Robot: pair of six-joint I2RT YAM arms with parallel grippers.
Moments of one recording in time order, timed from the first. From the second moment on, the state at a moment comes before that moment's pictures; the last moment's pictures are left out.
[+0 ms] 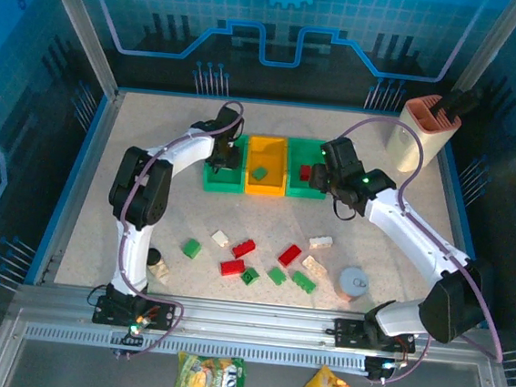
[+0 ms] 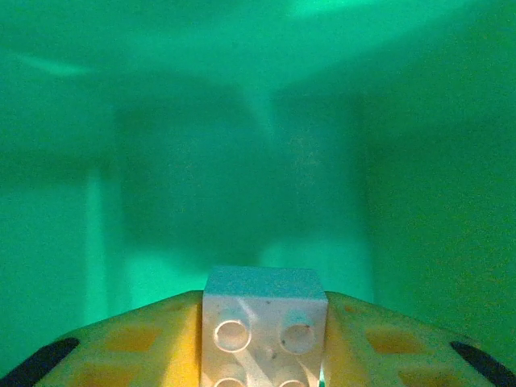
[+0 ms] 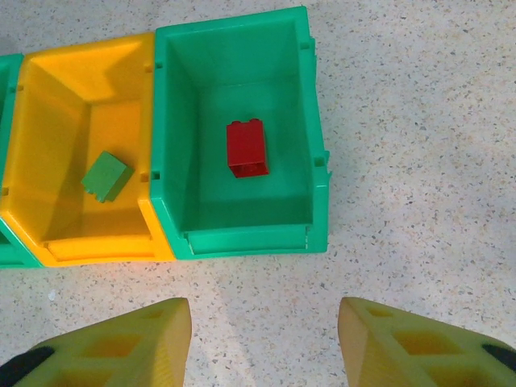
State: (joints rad) left arm -0.32 2.11 1.62 -0.66 -0.08 -0.35; right arm 0.51 1.39 1.19 -0.70 0.26 0.53
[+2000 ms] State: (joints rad) left arm -0.32 1.61 1.16 -0.61 0.03 -0.41; right arm 0.51 1.54 1.01 -0.91 0.03 0.40
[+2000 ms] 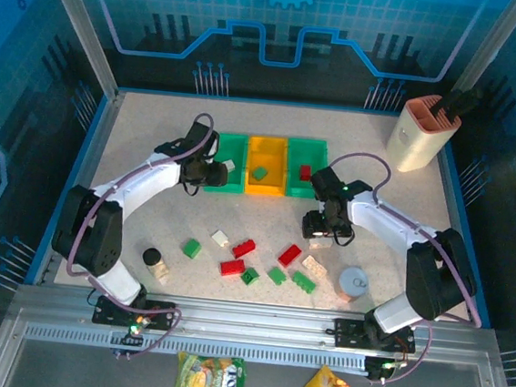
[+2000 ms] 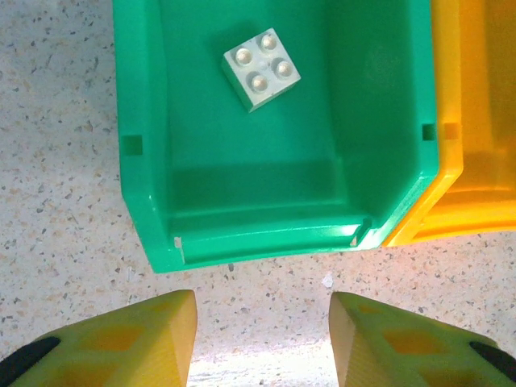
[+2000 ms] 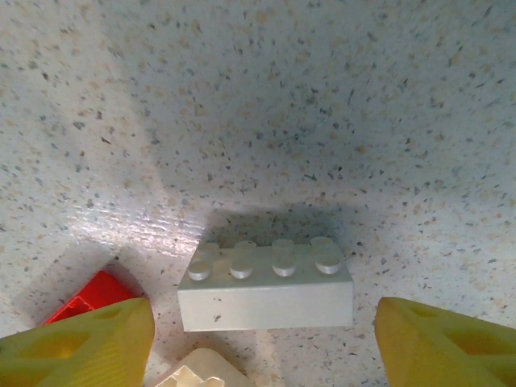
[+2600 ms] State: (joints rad) left arm -0.32 1.61 1.14 -0.58 0.03 -0.43; right arm 0.51 1.65 1.00 -0.91 0.03 0.40
